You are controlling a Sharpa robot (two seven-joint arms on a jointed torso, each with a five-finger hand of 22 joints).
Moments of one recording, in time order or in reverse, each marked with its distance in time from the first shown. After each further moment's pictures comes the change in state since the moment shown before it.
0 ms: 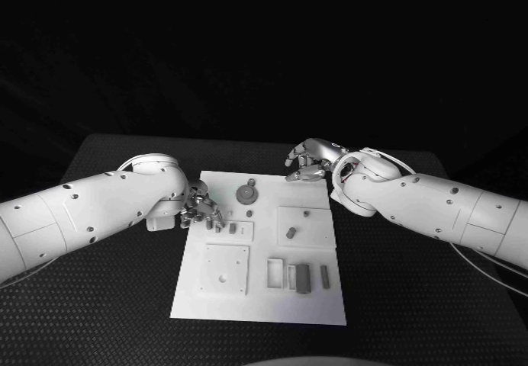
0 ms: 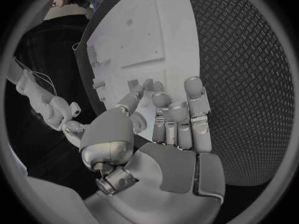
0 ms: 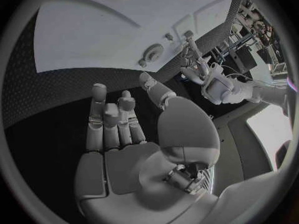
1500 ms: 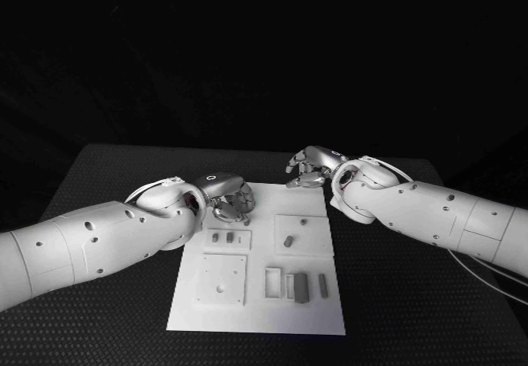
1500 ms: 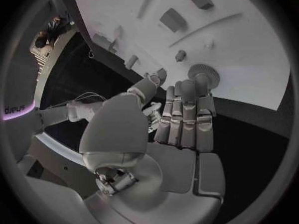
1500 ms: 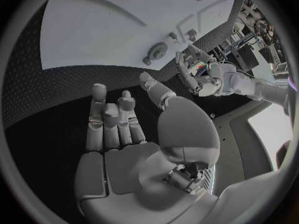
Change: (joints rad) left arm -0.029 0.024 -0.076 0.039 -0.337 -0.591 0.651; left_hand 0.456 -0.041 0.031 -0.078 0.073 -0.161 0.118 -0.121 -0.182 -0.158 0.187 -0.807 -0.575 -0.156 0.167 -0.334 -0.126 0.016 -0.169 0.142 -0.239 -0.104; right arm 0.000 -0.005 0.000 -0.016 0.013 -0.017 0.007; right_hand 0.000 0.000 0.000 0.000 0.000 0.001 0.001 0.000 -0.001 0.000 0.000 0.000 -0.001 0.002 -0.001 0.000 0.000 0.000 0.000 0.000 0.000 0.000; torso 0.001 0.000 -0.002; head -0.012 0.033
